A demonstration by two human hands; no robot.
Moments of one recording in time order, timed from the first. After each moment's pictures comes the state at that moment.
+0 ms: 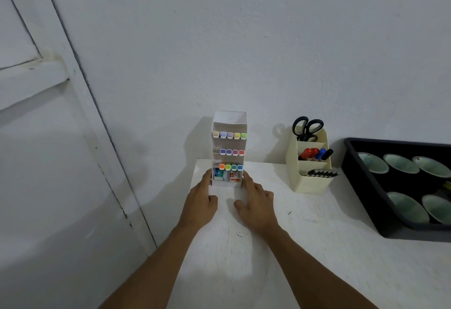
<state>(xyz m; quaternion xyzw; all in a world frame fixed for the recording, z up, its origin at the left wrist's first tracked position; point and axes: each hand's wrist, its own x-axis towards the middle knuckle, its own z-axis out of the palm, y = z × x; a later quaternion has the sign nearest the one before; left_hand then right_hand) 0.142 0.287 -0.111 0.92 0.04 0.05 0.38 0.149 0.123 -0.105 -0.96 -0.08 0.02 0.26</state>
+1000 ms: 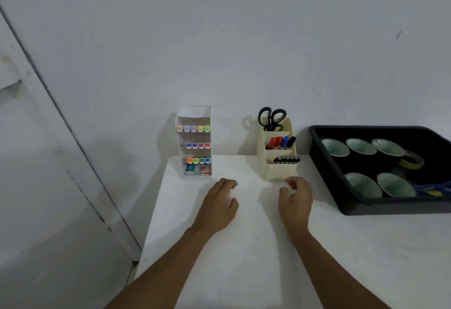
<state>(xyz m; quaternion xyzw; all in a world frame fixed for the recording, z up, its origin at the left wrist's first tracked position) 0.123 0.186 -0.110 0.90 -0.13 0.05 0.40 0.117 -0.009 -0.107 -0.83 0.15 -0.25 0.47</state>
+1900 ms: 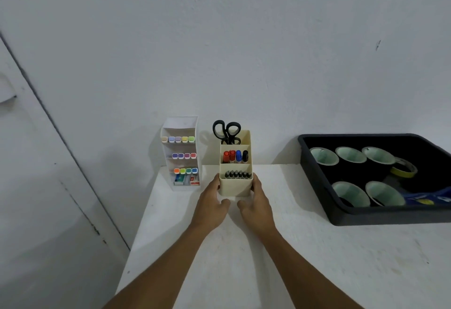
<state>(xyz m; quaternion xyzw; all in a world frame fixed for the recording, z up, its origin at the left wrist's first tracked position) 0.140 0.159 -0.101 0.85 -0.03 0.04 0.52 0.131 0.024 -0.107 -0.84 -0.01 -0.09 0.53</state>
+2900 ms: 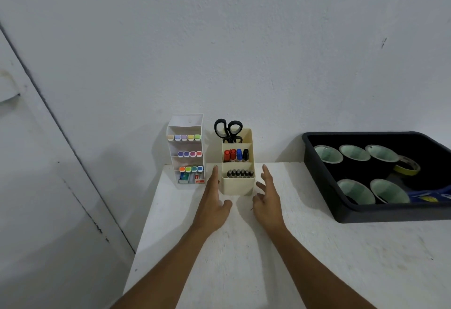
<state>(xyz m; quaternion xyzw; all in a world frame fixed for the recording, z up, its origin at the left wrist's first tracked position) 0.131 0.169 -0.099 0.85 -0.06 0.05 0.52 0.132 0.019 -0.102 -0.83 0.02 -0.11 0.55</state>
